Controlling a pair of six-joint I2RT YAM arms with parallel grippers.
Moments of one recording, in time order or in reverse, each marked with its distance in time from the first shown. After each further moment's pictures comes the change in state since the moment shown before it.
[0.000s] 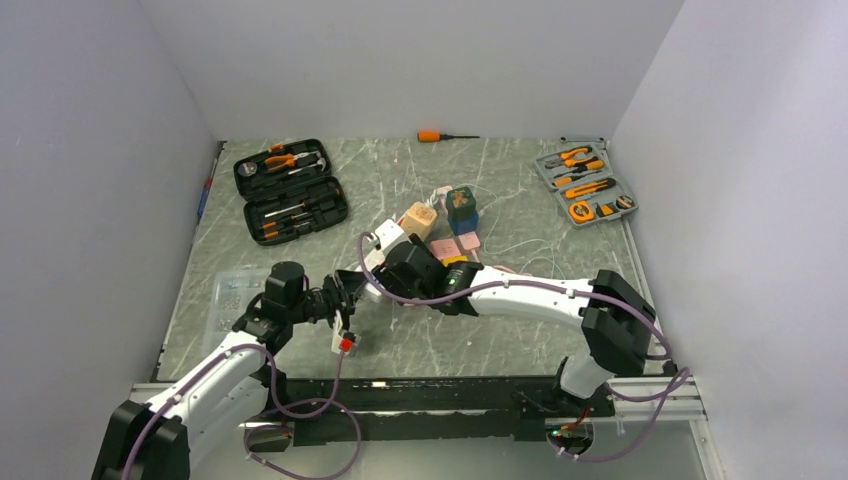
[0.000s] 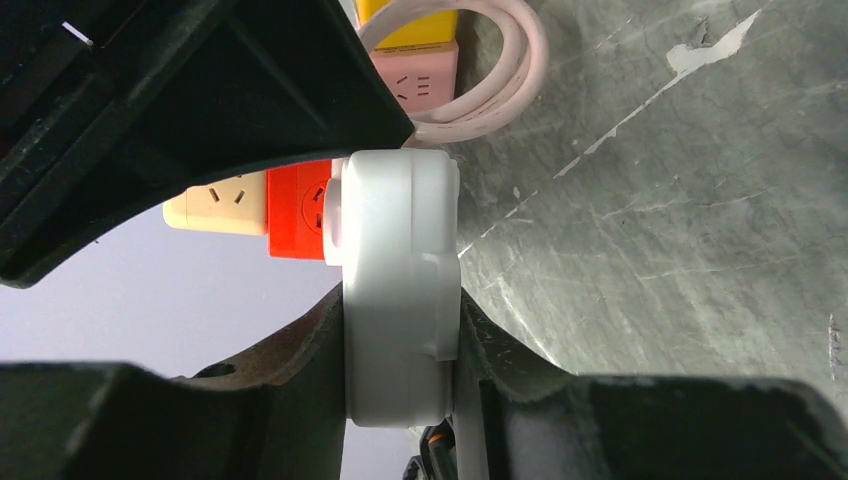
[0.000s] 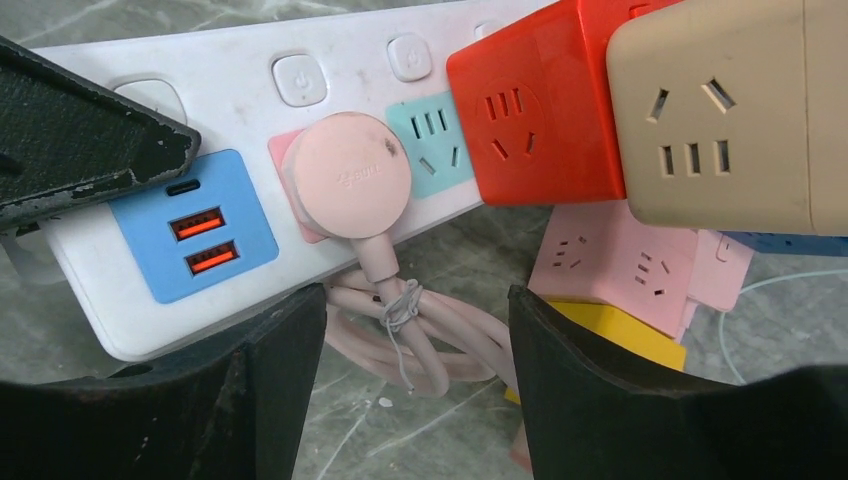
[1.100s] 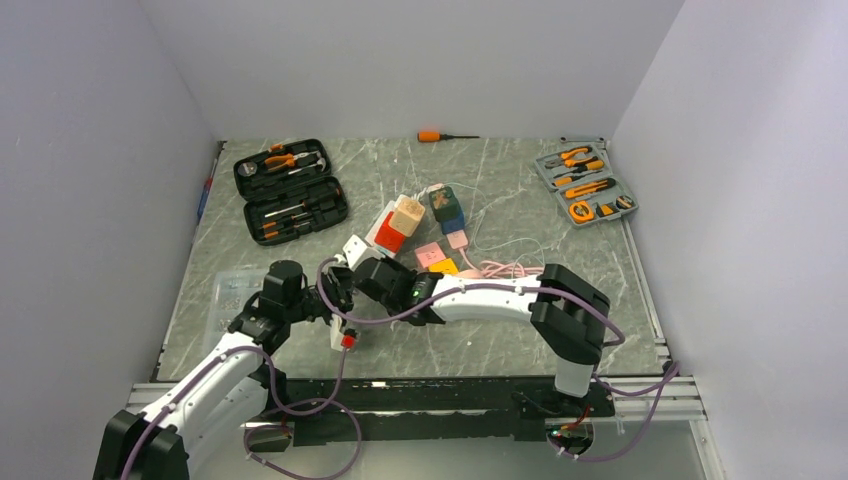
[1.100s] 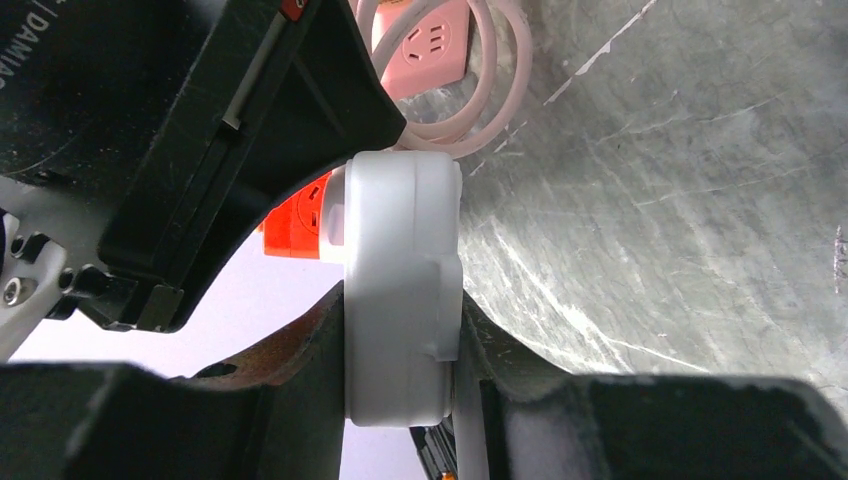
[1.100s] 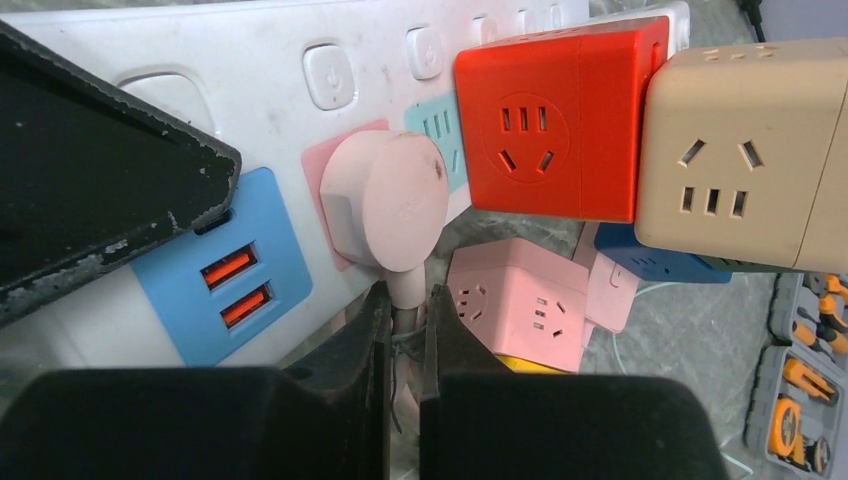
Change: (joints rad) left arm 0.003 -0.041 0.024 -0.101 -0.124 0.051; right arm 0.092 0.231 0.128 0.080 0.260 -0.224
